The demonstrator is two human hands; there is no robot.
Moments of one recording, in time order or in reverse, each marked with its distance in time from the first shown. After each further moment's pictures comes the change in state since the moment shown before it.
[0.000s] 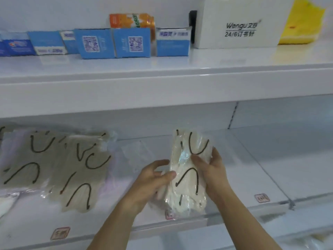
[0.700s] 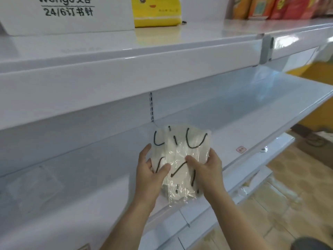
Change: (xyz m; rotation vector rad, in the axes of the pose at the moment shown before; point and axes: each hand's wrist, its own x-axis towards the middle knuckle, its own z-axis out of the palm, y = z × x) left_hand 0.065 0.019 0.231 -0.172 -0.027 0.181; right_hand -0.009 -0.051 -0.190 -0.289 0.516 -0.077
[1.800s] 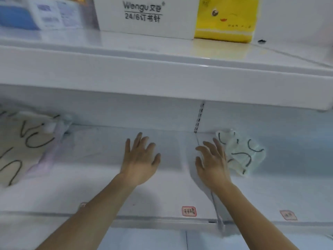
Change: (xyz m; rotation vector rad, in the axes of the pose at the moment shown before) left_hand 0.046 -0.010 -0.075 1.518 0.369 0.177; right_hand 0.128 0.027 0.054 -0.845 -0.438 -0.987
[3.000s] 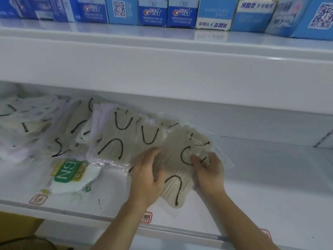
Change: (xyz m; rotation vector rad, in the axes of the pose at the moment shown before) left_hand -0.109 -0.380 -0.065 -0.627 0.402 -0.100; right_hand 0.035 -0.431 0.192 1.106 -0.020 0.671
